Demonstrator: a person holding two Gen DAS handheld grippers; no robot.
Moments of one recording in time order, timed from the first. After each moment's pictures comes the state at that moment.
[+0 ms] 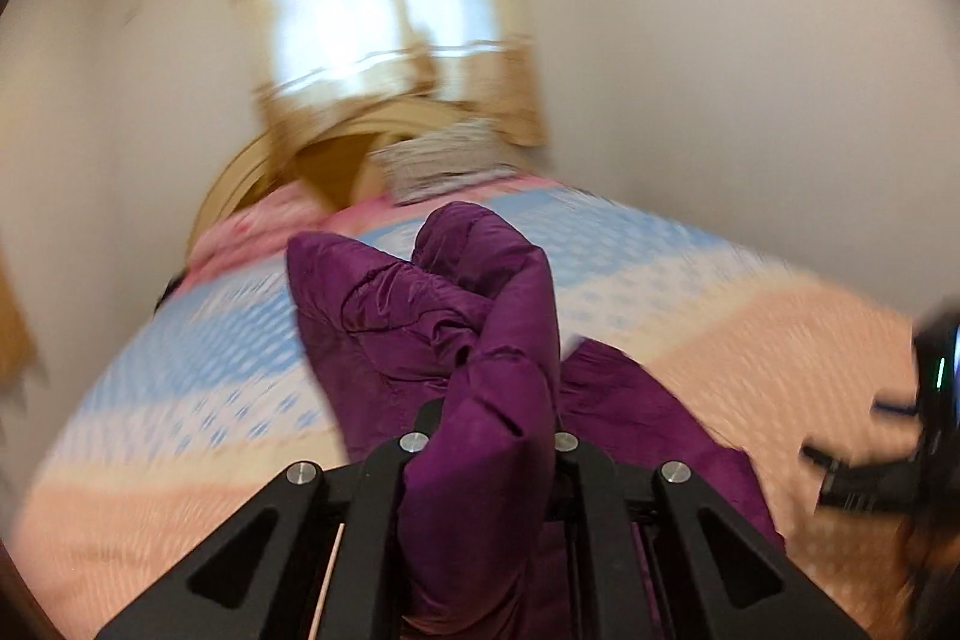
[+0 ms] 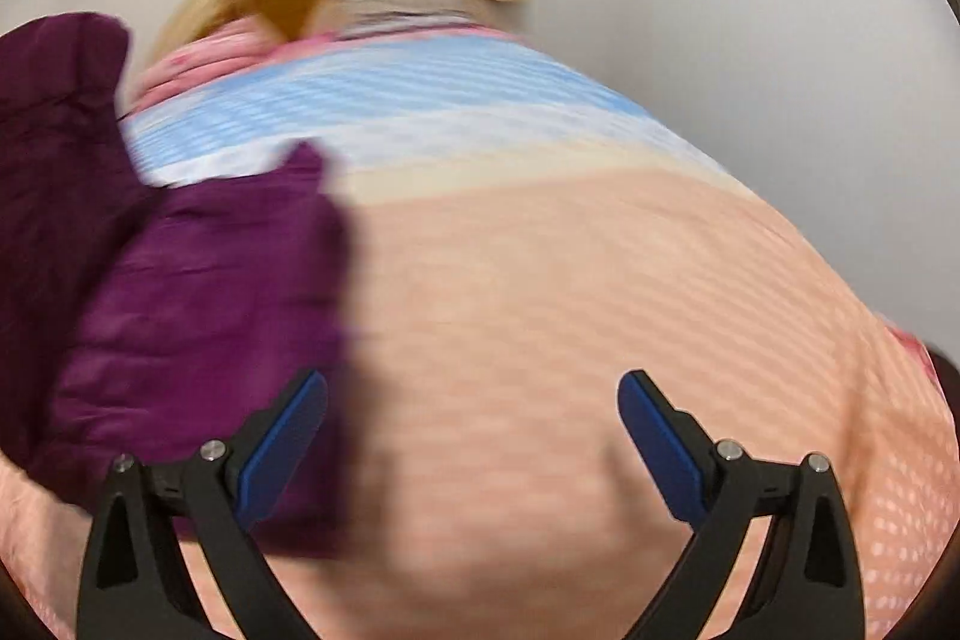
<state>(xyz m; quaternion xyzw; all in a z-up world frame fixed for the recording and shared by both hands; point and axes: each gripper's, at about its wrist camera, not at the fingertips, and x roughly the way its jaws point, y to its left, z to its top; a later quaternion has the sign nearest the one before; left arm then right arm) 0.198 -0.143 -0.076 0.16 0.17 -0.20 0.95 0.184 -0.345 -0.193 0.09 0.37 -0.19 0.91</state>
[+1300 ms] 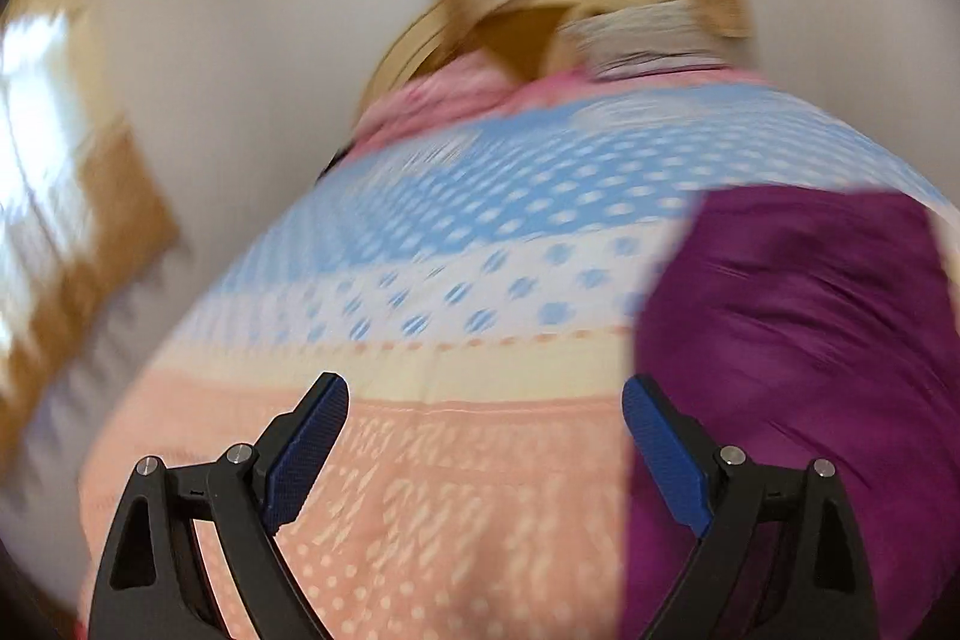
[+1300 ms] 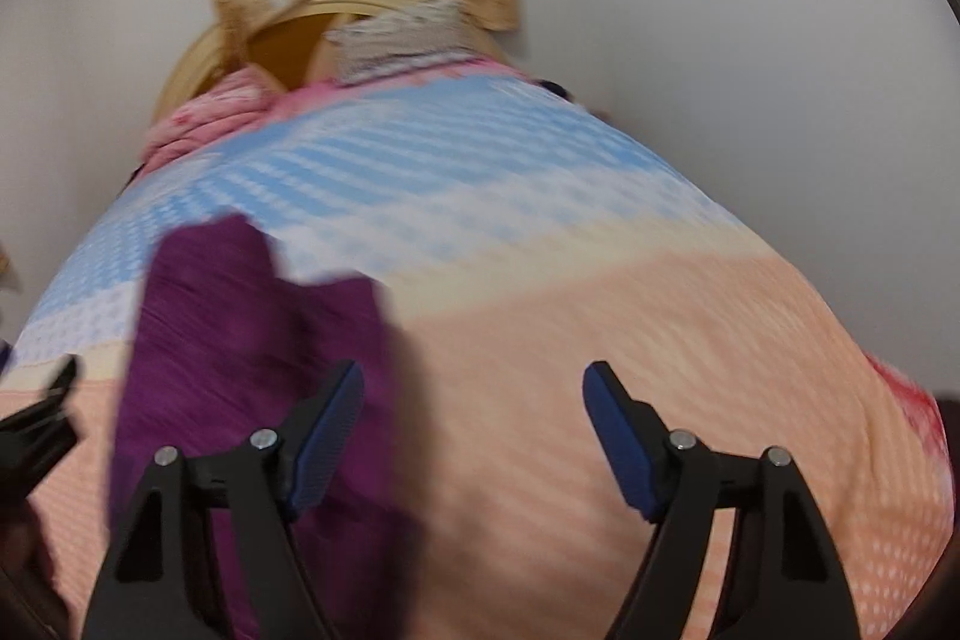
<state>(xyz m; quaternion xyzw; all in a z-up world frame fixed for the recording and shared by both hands) 0.349 -0.063 -0.103 0.11 0.31 0.09 0.94 0.276 -0.303 -0.096 0.07 0.33 -0.13 0.93</state>
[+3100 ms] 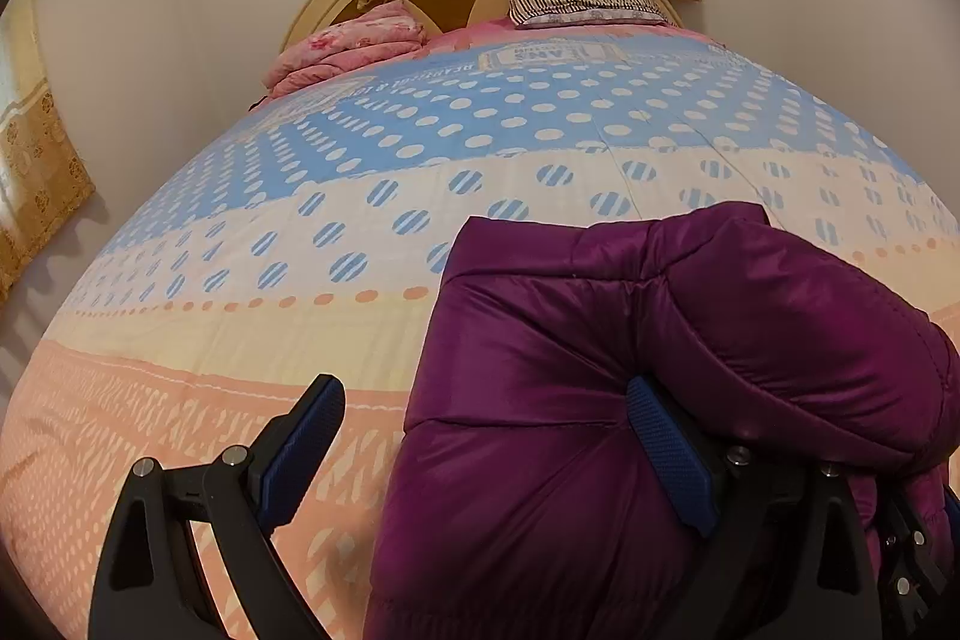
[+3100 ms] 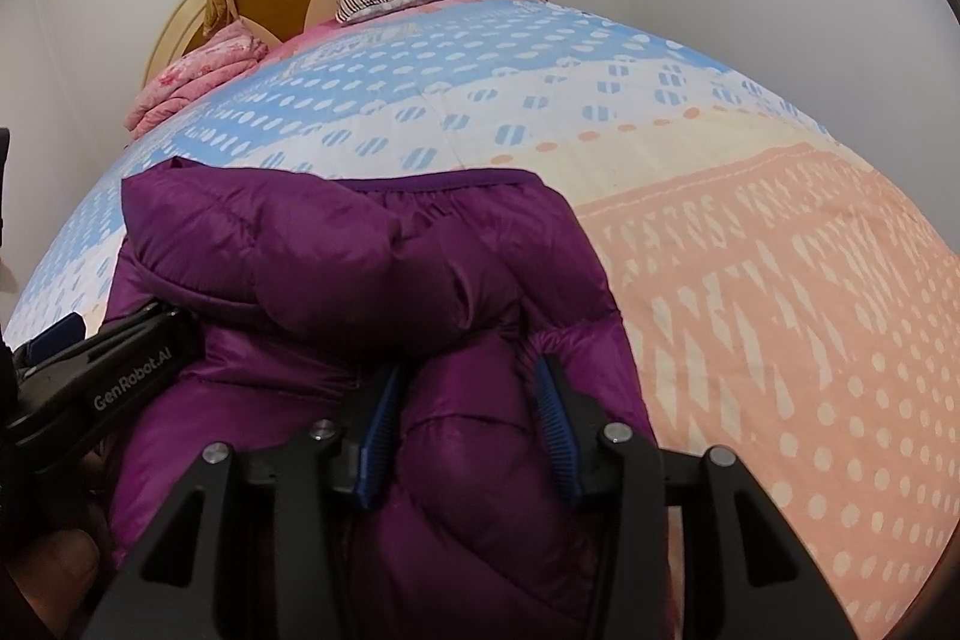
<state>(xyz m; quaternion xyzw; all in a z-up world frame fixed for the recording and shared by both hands) 0.402 -0.169 -0.192 0.09 0.36 0.00 0.93 0.335 -0.300 -0.228 0.14 0.38 -0.12 0.91</state>
